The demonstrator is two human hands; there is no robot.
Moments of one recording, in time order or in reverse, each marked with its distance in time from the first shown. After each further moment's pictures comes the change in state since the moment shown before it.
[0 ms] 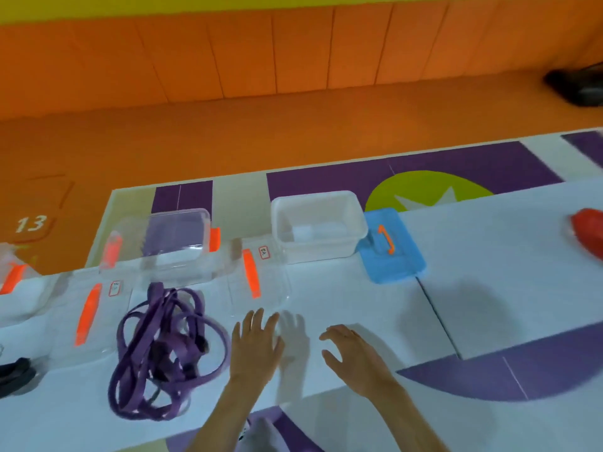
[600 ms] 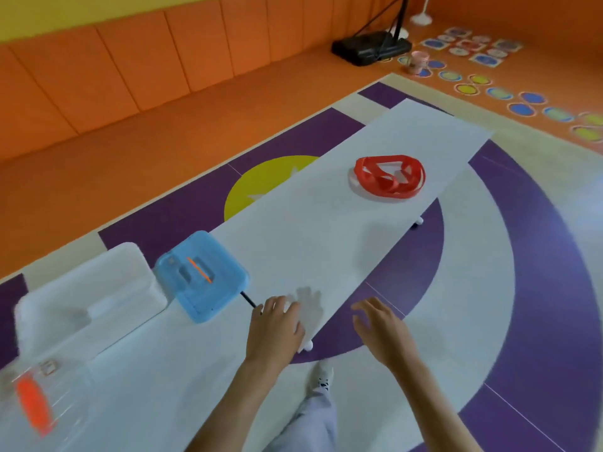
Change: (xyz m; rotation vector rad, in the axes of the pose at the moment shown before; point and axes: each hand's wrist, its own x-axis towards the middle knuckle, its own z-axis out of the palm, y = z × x) left_hand 0.036 0.436 0.040 0.179 -0.044 0.699; right_hand -0.198 0.314 -0.174 0.074 0.487 0.627
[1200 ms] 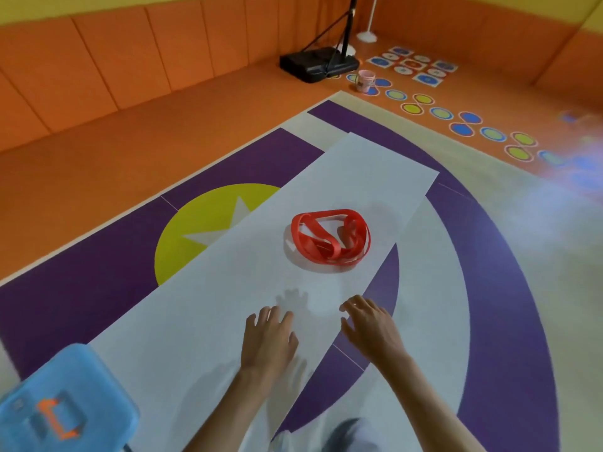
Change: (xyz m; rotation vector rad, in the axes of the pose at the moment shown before) left_hand 0.315 0.139 -0.012 0.086 -0.032 0.119; right_hand 0.268 0.151 -0.138 -0.304 0.040 -0.040
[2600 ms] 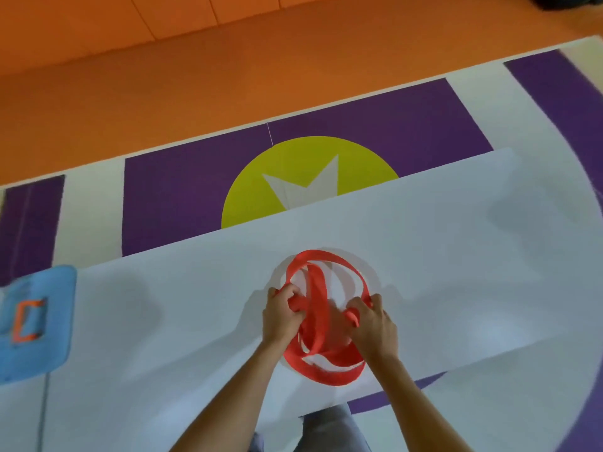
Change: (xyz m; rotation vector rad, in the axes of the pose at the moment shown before) left_hand 0.355 0.098 0.039 -0.837 0.158 -1.024; right_hand 0.383 0.191 0.034 0.191 -0.267 -0.264
